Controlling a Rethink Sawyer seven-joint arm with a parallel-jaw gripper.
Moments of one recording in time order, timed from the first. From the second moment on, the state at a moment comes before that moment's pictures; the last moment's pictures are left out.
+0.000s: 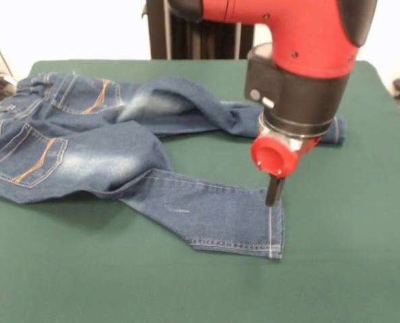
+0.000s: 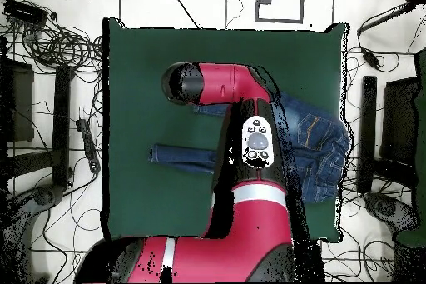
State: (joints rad) arm -0.06 -0.34 0.01 1.12 -0.12 0.71 0.80
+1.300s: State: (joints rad) arm -0.12 -0.26 0.06 1.04 -0.17 0.79 0.80
